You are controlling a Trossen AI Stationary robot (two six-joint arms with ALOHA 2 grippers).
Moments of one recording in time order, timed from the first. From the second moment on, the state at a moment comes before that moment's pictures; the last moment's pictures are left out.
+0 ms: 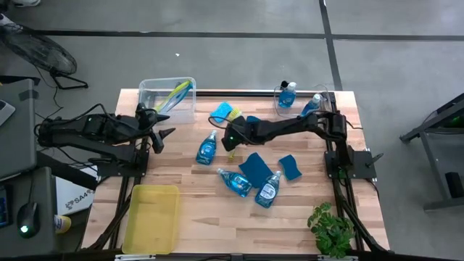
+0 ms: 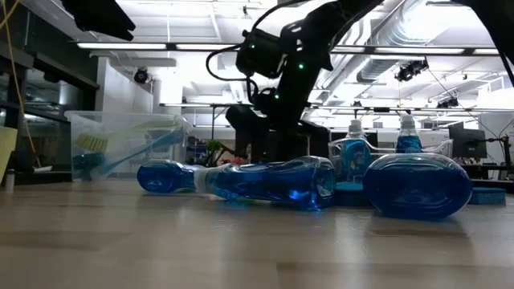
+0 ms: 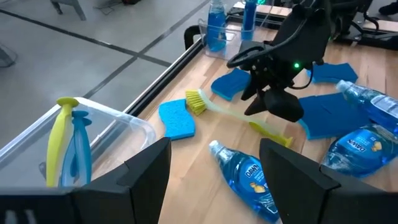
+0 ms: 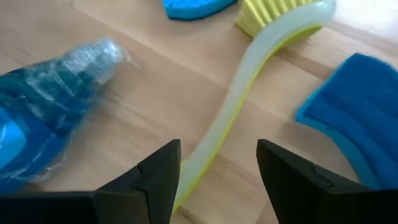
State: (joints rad) left arm -0.11 0.59 0.88 -0.82 -0.59 -0.27; right arm -0.14 2.03 1.40 -0.46 0.38 0.85
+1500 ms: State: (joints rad) left arm -0.12 0.59 0.88 -0.82 -0.61 -0.29; right arm -0.14 2.09 1.33 -0.34 0.28 0.76
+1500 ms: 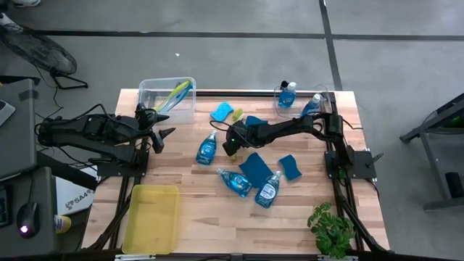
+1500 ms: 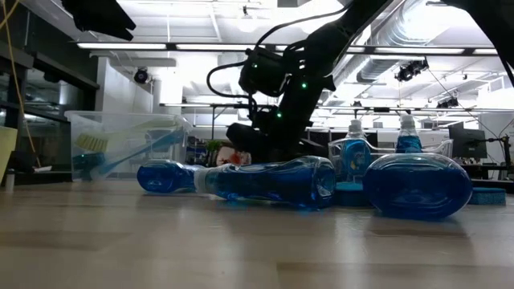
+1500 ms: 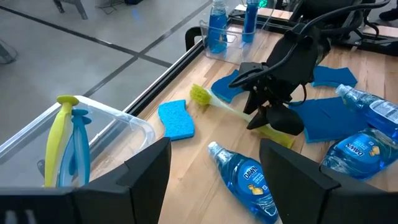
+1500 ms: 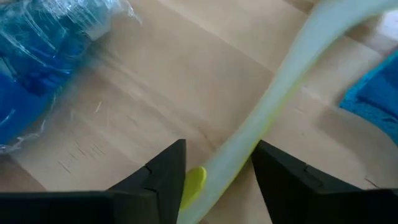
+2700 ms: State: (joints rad) left arm -0.12 0.59 0.88 -0.81 -0.58 -0.30; right arm -0.10 1.92 1.32 -0.45 0.43 0.36
